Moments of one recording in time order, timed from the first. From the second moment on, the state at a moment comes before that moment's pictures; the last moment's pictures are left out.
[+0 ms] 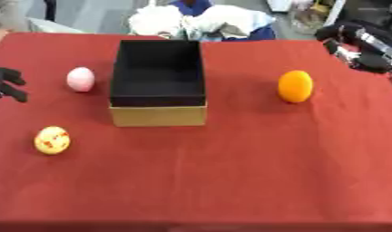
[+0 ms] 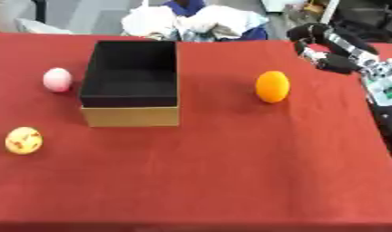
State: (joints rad) left arm -0.22 0.43 0.09 -1.72 0.06 -0.12 -0.20; right arm -0.83 -0.58 0.01 -0.73 0.26 -0.68 0.48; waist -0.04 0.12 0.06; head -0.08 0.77
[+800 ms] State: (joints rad) left arm -0.22 0.43 0.09 -1.72 0.06 -0.12 -0.21; right arm -0.89 -0.47 0.01 -0.57 0.67 -0.74 0.41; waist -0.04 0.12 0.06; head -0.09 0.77
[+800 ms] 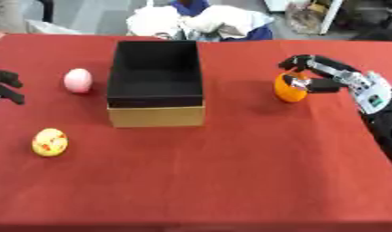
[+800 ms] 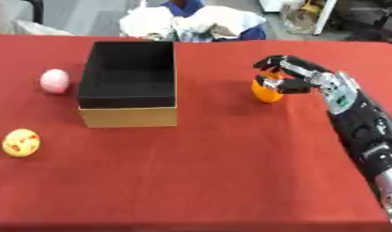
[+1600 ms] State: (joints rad) left arm -0.22 0.43 0.09 -1.72 0.06 -0.12 -0.21; right arm -0.89 -0.46 -0.02 -0.57 1.05 -0.79 0.15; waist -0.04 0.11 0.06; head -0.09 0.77
